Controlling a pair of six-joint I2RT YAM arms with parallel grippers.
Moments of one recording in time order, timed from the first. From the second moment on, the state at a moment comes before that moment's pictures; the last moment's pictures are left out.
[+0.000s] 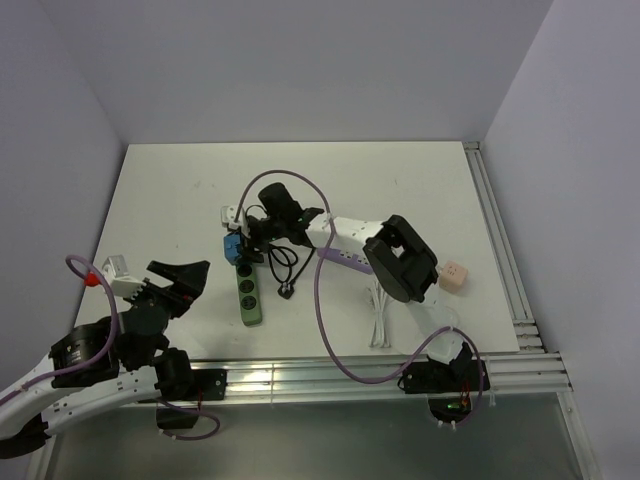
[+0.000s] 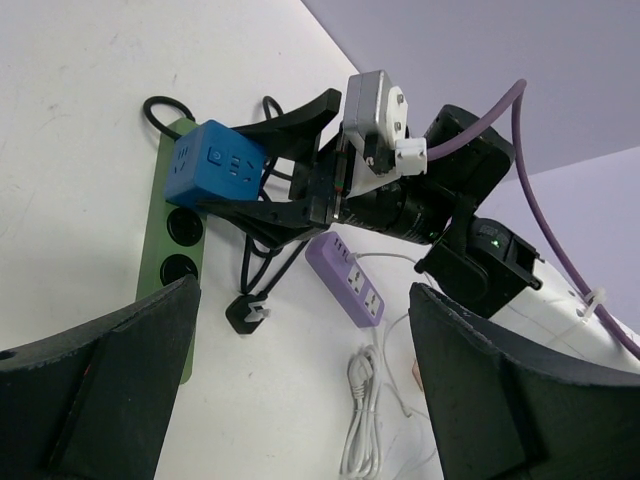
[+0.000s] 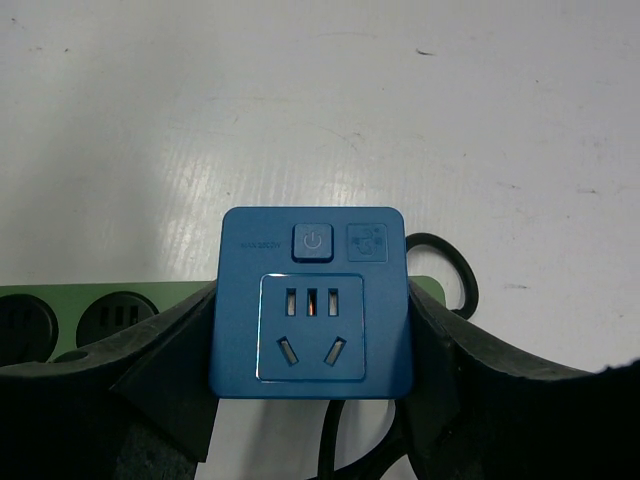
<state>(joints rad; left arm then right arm) -1.17 0.27 0.74 -0.94 -1.01 -1.34 0.84 2.22 1.63 -0.05 -0.68 -0.58</state>
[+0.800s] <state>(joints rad) -1.17 0.27 0.74 -0.93 -0.99 -1.33 0.80 2.28 1.64 -0.01 -0.82 -0.57</state>
